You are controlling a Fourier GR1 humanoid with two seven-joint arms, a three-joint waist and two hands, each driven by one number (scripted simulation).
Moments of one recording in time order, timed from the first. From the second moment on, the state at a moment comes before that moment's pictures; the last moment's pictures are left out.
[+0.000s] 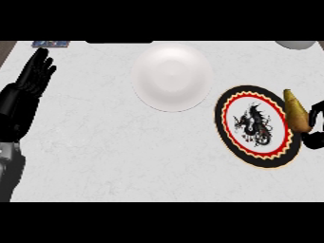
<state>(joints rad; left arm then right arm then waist) -0.27 0.37 0.01 -1.62 0.14 0.02 0.13 -0.25 -0.65 0.13 -1.29 0.77 0.02 0.45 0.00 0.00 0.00</state>
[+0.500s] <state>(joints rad) -0.25 0.37 0.03 -1.61 0.13 -0.01 0.10 -0.25 -0.62 0.04 -1.52 0.66 0.01 0.31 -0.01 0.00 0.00</state>
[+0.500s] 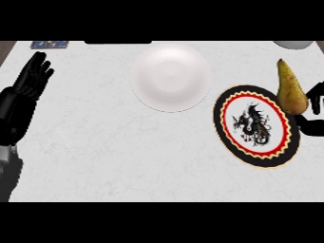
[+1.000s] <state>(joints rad) -0.28 0.35 0.04 -1.58 0.11 -0.02 0.10 -0.45 -0.46 0.08 -1.63 0.57 0.06 0.37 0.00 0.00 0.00</state>
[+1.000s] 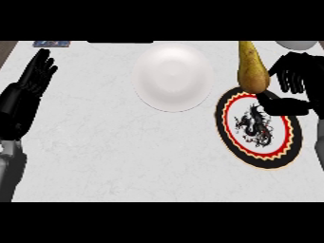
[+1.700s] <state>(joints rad) -0.28 0.31 0.04 -1.58 0.09 -0.04 0.09 -0.88 -0.16 0.12 -1.17 0.66 -0.02 0.41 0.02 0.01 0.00</state>
